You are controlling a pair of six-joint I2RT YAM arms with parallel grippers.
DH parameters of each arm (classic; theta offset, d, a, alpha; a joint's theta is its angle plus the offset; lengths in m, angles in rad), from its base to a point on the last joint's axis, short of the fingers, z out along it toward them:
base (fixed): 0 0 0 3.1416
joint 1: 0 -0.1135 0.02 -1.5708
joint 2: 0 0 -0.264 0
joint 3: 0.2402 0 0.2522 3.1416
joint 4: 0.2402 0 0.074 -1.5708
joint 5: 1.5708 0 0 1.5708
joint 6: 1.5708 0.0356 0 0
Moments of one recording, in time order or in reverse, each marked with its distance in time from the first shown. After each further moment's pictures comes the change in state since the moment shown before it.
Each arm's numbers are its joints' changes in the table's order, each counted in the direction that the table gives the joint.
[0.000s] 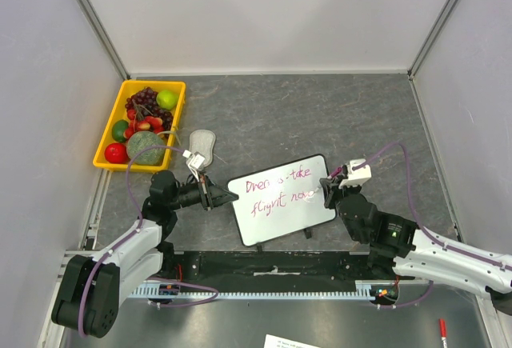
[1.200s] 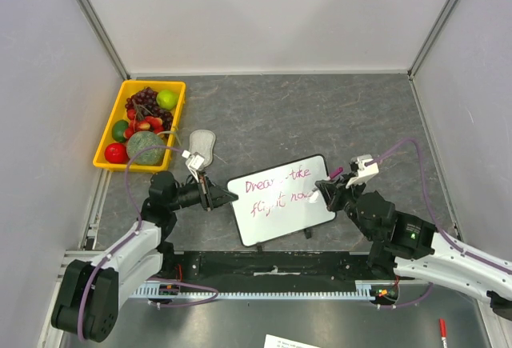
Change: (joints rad) left arm 0.000 0.028 0.000 0.024 -0.008 0.021; right arm 0.006 0.089 0.103 0.103 -0.193 0.031
